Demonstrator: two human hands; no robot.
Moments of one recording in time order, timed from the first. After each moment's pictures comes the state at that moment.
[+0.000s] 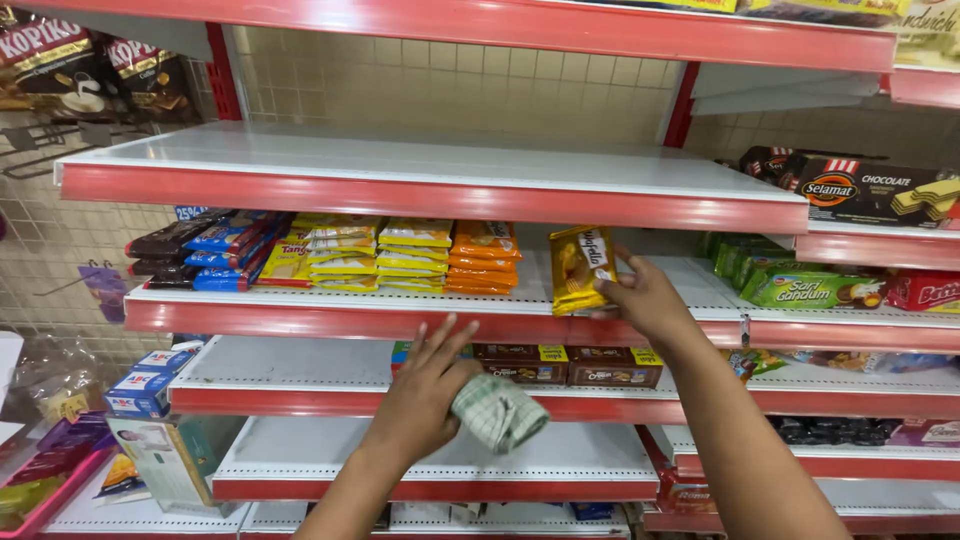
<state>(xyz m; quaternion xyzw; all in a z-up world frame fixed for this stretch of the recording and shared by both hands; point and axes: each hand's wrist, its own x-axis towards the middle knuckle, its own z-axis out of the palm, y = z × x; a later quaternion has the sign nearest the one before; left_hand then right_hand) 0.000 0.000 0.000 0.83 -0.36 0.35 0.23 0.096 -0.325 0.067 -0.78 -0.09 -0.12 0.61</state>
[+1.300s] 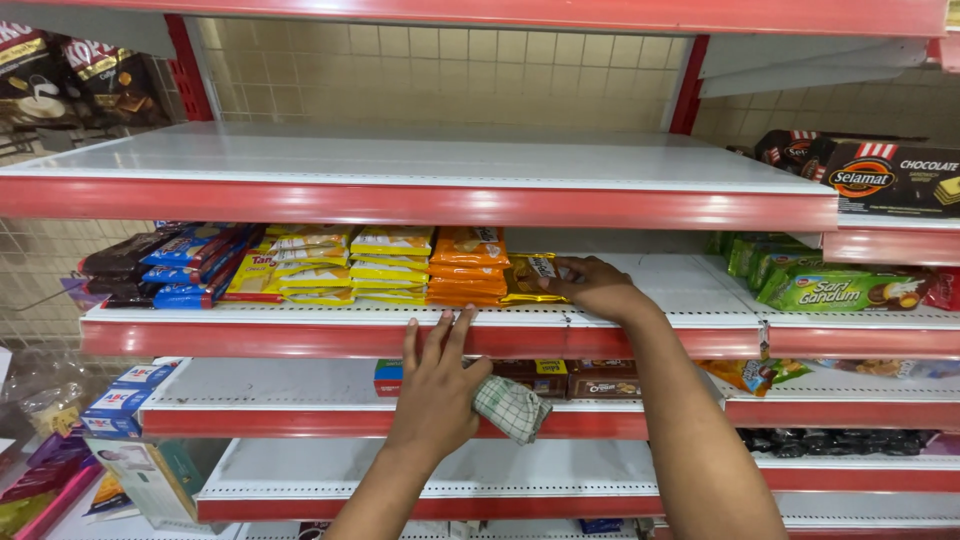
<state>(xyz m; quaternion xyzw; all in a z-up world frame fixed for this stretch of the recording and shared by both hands) 0.041 -0.047 -0.007 0.91 -0.24 0.33 0.12 0.186 -0.307 0.054 -0.96 -0.05 -0.08 0.27</state>
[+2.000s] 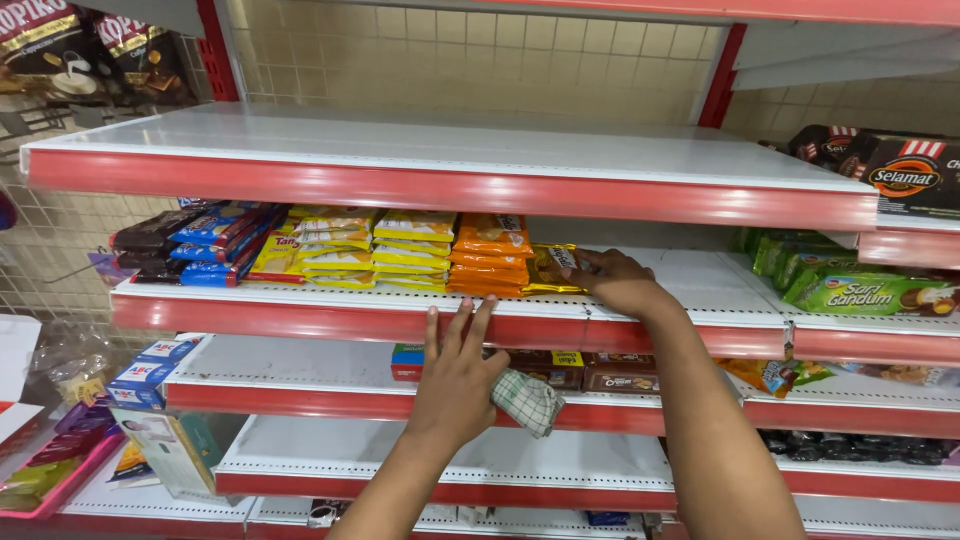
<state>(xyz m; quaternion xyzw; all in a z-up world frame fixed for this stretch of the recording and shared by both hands) 0.040 -0.048 -0.011 0.90 -0.25 0.33 0.13 0.188 -0.306 0.055 -0.98 -0.04 -0.06 0.20</state>
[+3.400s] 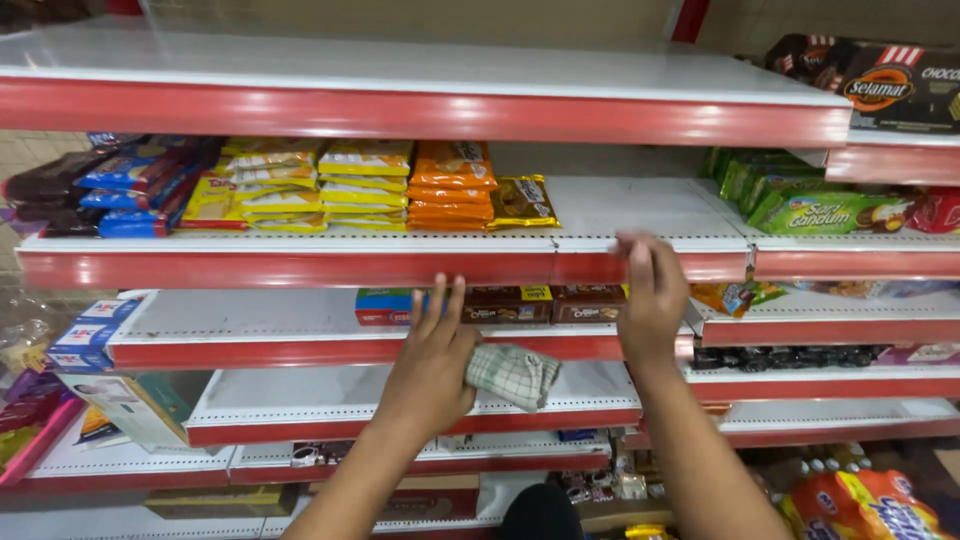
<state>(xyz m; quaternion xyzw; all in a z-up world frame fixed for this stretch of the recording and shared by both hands) 0.006 -0.047 -0.031 0.90 -0.30 0.25 0.21 0.054 -0.316 -0.019 -0.68 -0.19 -0.47 0.53</state>
